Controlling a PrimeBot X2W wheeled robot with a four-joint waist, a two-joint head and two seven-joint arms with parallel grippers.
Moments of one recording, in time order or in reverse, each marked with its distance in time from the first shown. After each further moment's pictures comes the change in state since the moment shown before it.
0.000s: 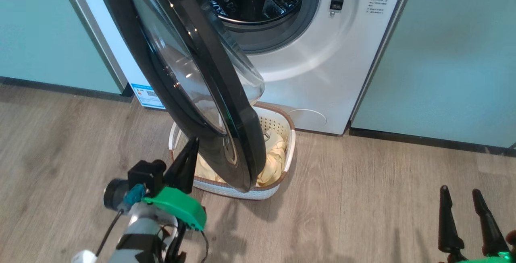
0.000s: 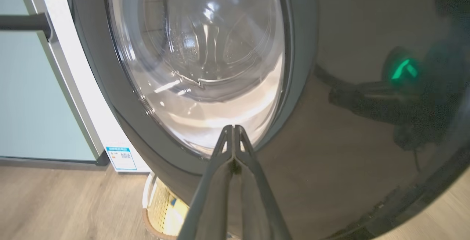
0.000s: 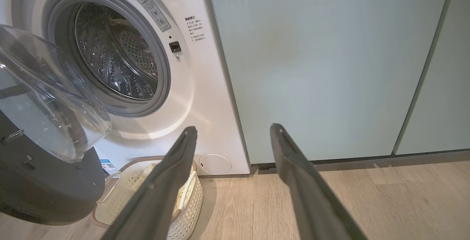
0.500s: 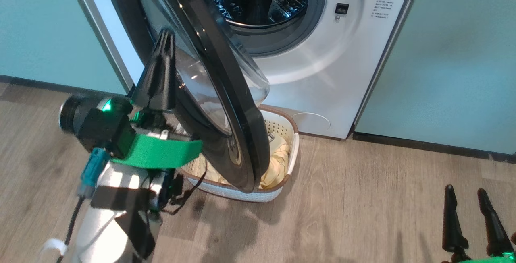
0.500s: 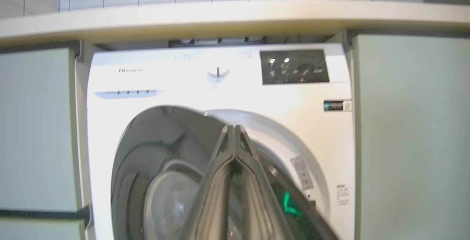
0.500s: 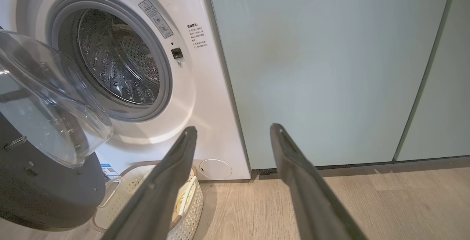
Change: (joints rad) left arm -0.140 0.013 0.045 -0.445 0.081 0.086 -0.001; right arm 0.001 0.002 -0.017 -0.005 0.000 0.000 0.000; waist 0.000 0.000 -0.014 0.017
